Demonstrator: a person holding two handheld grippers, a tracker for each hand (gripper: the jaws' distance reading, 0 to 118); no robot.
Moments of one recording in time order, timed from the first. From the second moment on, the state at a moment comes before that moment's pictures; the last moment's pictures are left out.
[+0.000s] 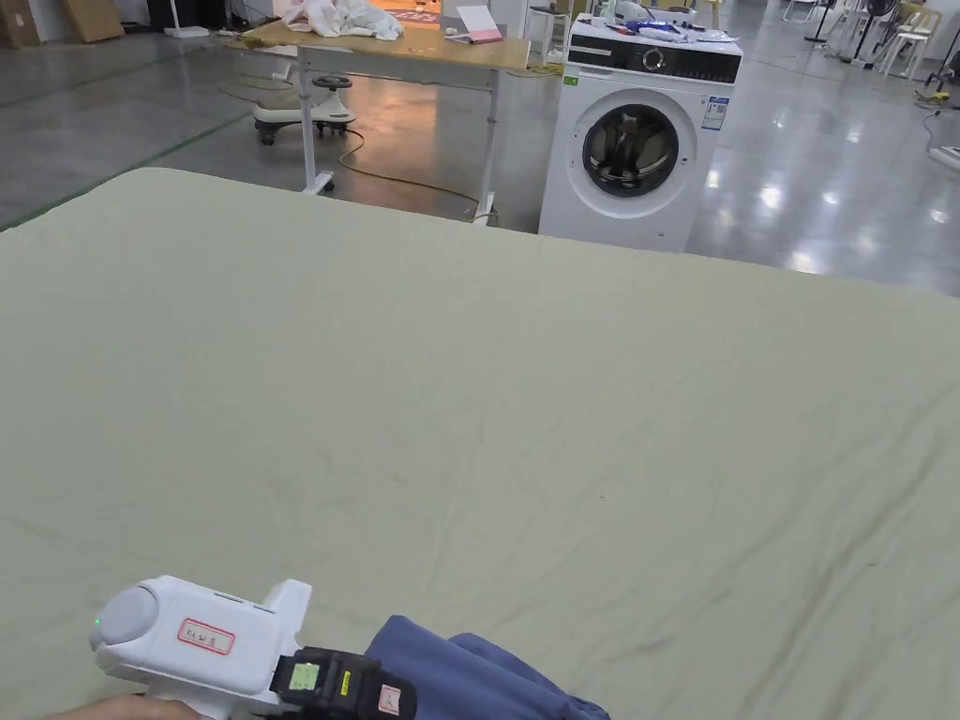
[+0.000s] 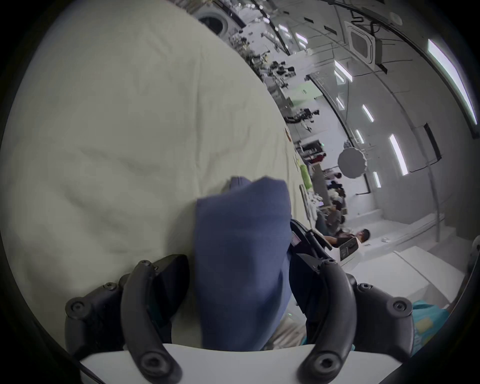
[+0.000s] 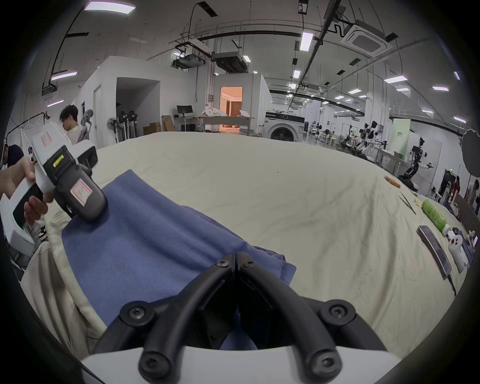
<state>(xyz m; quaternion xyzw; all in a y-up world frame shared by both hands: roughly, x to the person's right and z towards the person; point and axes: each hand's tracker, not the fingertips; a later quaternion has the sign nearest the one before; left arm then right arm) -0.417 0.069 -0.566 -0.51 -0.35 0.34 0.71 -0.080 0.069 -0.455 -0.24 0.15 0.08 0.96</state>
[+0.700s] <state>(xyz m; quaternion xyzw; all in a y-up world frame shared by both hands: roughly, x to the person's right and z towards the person) -0.435 0.050 -0.583 -0.45 -0.33 0.44 0.71 -0.074 0.075 -0.458 -0.24 0.17 0.08 0.95</state>
